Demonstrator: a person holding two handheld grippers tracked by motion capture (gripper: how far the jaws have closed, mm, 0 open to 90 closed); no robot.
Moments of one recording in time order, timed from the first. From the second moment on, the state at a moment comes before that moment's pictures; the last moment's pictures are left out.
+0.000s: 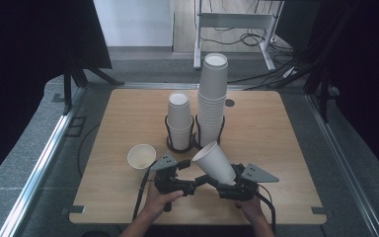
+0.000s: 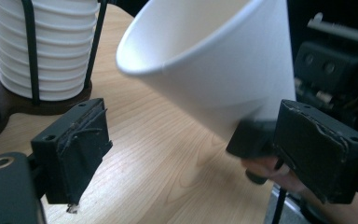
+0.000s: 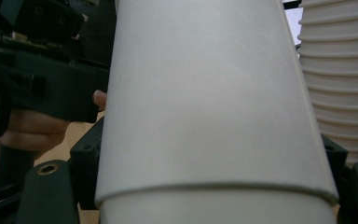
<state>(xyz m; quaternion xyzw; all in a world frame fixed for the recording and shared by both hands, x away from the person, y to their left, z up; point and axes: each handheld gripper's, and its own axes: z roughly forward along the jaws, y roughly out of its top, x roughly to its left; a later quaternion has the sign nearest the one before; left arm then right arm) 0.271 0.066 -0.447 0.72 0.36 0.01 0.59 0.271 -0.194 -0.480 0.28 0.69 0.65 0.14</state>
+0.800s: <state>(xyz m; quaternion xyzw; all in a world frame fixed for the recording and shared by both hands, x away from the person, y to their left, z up) 0.284 0.056 -0.449 0.69 0.34 -0.03 0.63 0.258 -0.159 -0.494 0.23 0.74 0.61 0.18</state>
